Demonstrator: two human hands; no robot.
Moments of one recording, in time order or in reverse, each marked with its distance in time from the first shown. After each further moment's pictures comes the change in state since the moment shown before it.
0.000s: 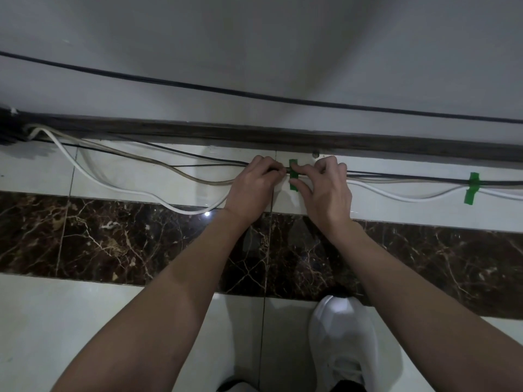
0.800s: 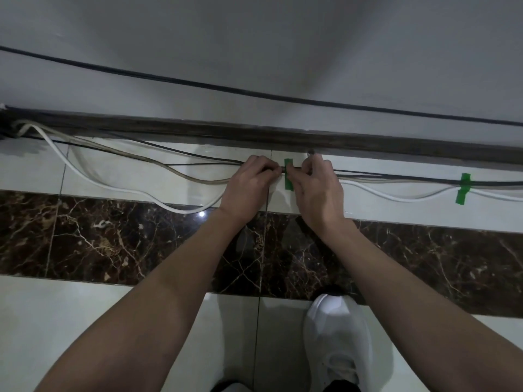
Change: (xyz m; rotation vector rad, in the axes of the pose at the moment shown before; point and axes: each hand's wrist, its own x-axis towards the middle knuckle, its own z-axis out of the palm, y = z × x) left_hand 0.000 0.003 0.001 0.004 0.049 0.004; right_hand 0.005 -0.006 -0.001 0.010 -0.042 -0.015
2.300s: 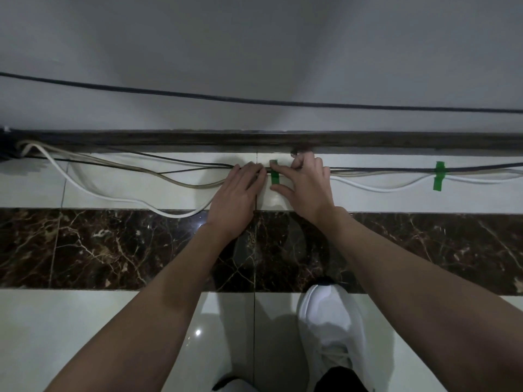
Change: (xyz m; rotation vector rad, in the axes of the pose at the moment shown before) left_hand -0.019 0.023 -0.020 0.272 -0.340 -0.041; right_hand -0.003 0.010 -0.019 -0.156 -0.105 -0.105
